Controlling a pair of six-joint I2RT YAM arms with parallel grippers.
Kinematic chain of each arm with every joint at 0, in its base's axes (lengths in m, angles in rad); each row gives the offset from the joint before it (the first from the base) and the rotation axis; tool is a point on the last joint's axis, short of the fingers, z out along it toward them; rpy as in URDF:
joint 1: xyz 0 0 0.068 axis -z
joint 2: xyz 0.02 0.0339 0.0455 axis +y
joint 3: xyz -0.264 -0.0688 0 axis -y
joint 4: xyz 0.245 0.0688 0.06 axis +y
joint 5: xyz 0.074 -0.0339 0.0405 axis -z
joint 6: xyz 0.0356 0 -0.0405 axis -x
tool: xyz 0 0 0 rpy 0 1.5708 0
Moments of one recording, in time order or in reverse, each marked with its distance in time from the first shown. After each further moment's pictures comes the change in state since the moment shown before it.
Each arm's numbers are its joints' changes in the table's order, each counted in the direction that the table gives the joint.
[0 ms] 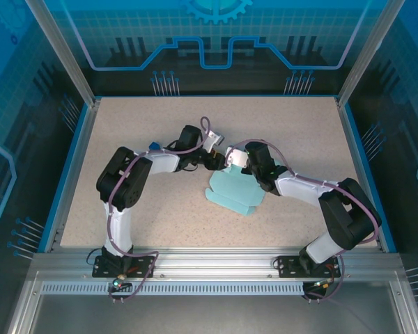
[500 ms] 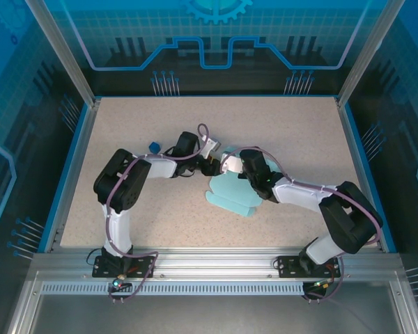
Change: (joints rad) left arm 0.000 -0.031 -0.109 -0.064 -0.044 -0.009; right arm -0.092 -0.026 -0.048 -0.057 0.112 0.049
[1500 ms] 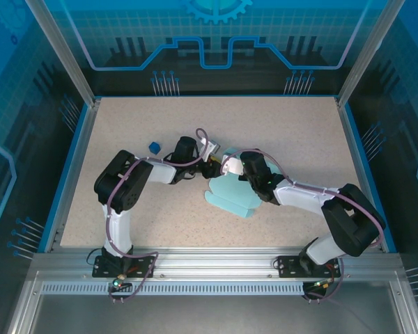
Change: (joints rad) left arm 0.011 -0.002 -0.094 -0.217 0.020 0.043; right arm -0.003 -0.026 -0.020 0.022 0.002 -0.041
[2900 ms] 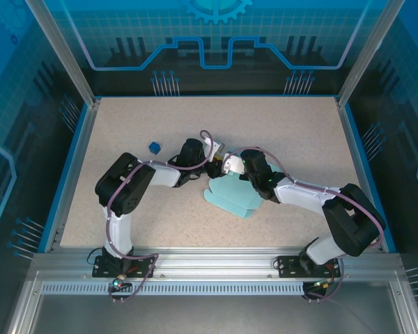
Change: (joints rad) left arm 0.068 -0.019 0.007 -0.020 -0.187 0.056; right arm 0.012 0.000 0.020 0.056 -0.010 -0.047
